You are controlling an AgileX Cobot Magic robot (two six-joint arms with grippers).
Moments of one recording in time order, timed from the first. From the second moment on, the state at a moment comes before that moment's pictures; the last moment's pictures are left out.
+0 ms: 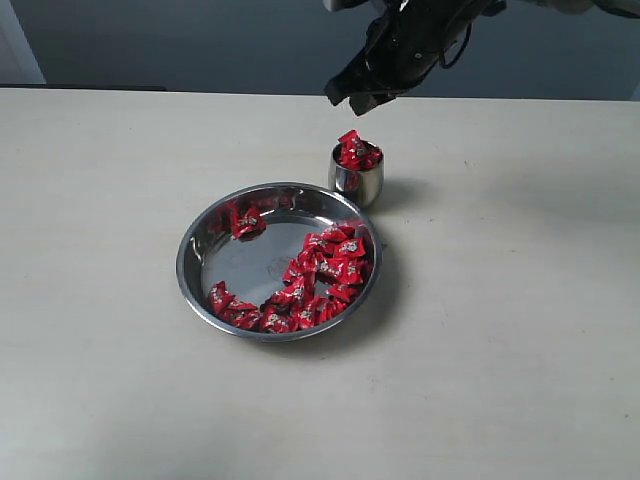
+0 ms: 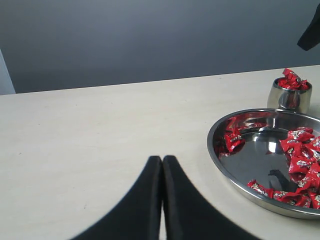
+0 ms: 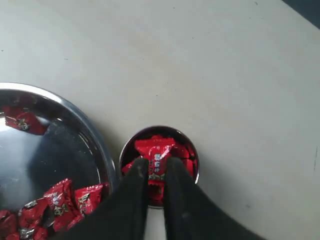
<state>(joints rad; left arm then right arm) -0.09 0.00 0.00 0.04 0.24 -0.06 0.39 2.09 -1.82 0.24 0.87 -0.43</state>
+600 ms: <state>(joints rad) -0.09 0.00 0.00 0.04 0.24 -0.06 0.39 1.76 -1.56 0.29 0.79 -0.40</state>
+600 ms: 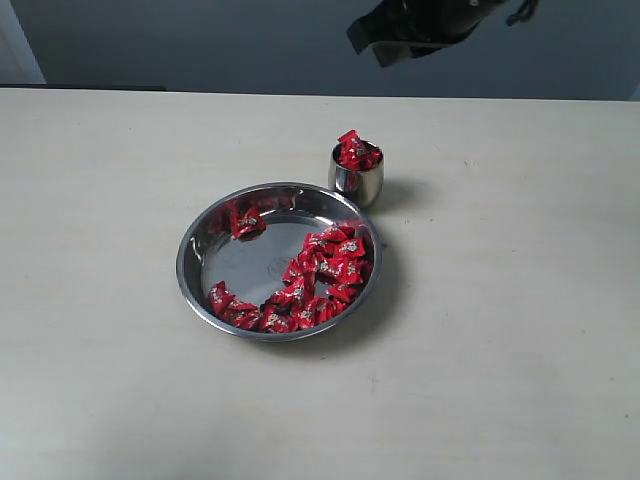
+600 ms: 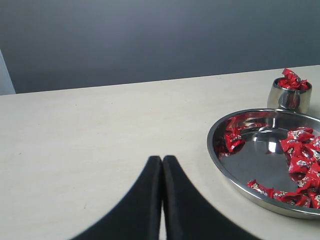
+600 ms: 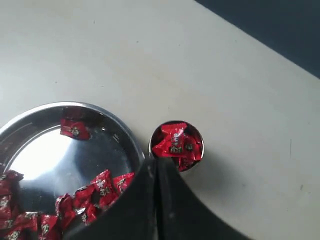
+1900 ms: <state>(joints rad) -0.09 0.00 0.00 0.04 0.24 -0.06 0.66 2.28 -1.54 0.71 0.28 -0.71</state>
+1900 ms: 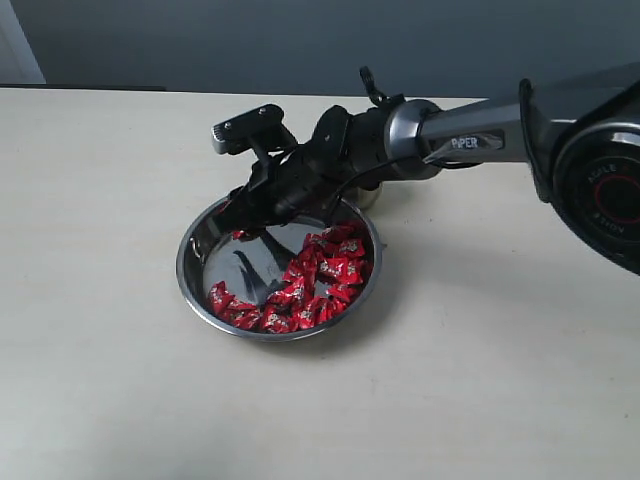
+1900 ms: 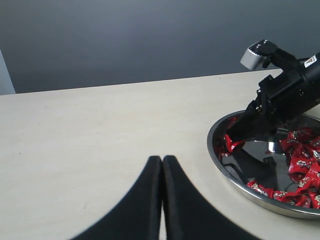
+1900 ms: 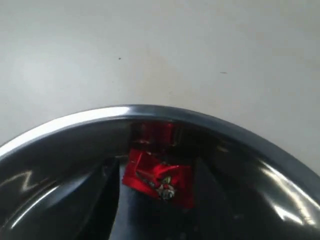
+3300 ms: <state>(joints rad) -0.09 0.00 0.00 0.04 0.24 -0.06 0.39 1.97 -1.54 0.55 0.58 -0.57</state>
